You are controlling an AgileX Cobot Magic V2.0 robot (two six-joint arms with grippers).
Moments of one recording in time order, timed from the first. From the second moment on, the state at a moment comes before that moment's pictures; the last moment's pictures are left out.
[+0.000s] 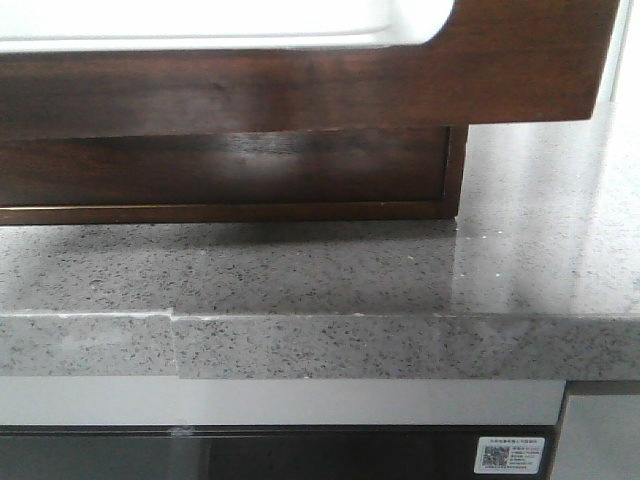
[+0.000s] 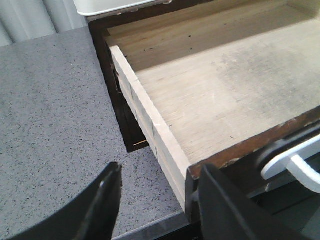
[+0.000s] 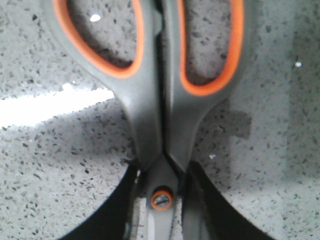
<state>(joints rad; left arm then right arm) -0.09 0.36 -0.76 -0.32 0.90 0.41 -0.31 1.87 -1.53 0.00 1.21 -0.10</state>
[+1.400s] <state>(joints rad) -0.09 0.36 -0.76 -0.32 0.90 0.41 0.44 1.35 -1.88 0.43 1.23 -0.93</state>
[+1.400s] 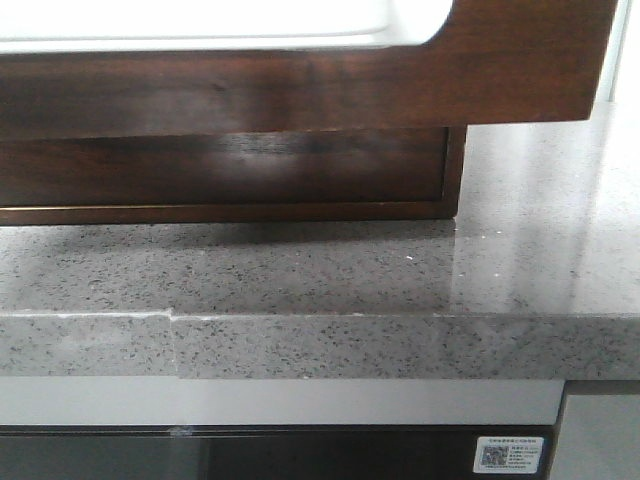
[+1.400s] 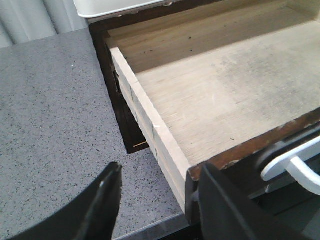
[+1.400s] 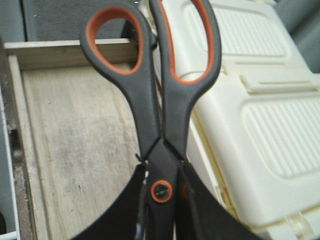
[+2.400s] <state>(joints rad) -0.09 0.36 -0.76 -0.32 0.90 0.41 0.67 1.74 -1.88 0.16 1.27 -0.96</state>
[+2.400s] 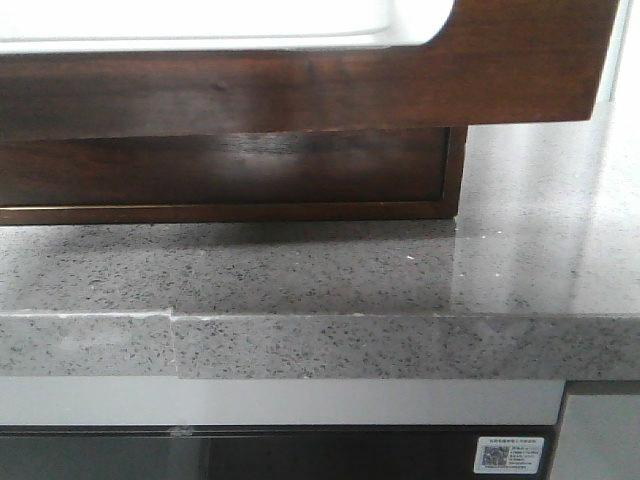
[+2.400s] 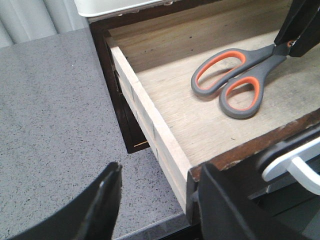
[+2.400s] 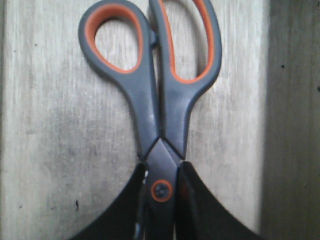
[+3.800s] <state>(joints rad) -0.09 0.36 -0.76 -0.32 0.82 0.41 0.16 0.86 -0.99 0.13 0.84 -0.15</state>
